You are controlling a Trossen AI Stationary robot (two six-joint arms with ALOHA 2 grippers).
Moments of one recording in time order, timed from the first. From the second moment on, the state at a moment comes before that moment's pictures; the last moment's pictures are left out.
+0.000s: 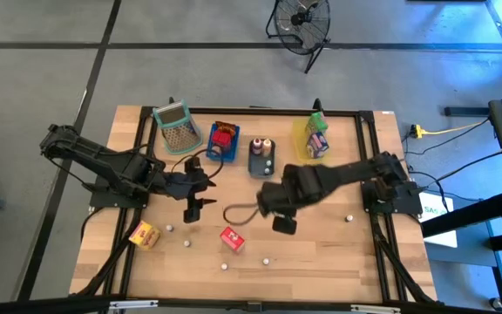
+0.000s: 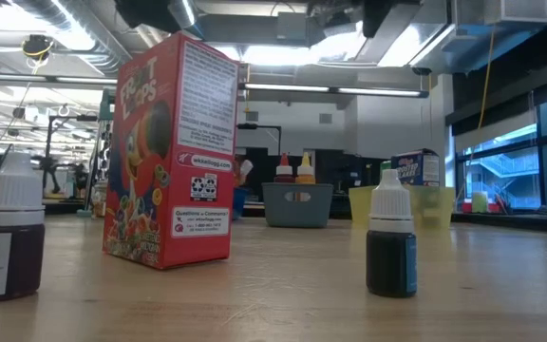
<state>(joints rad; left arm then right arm) -0.33 1.14 1.04 -0.66 -0.34 -0.33 0.31 1.98 2.09 -1.57 0.16 0.49</state>
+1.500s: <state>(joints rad) -0.61 1.43 1.04 -0.70 -0.50 -0.34 0.68 1.98 2.09 -1.57 0.55 0.74</state>
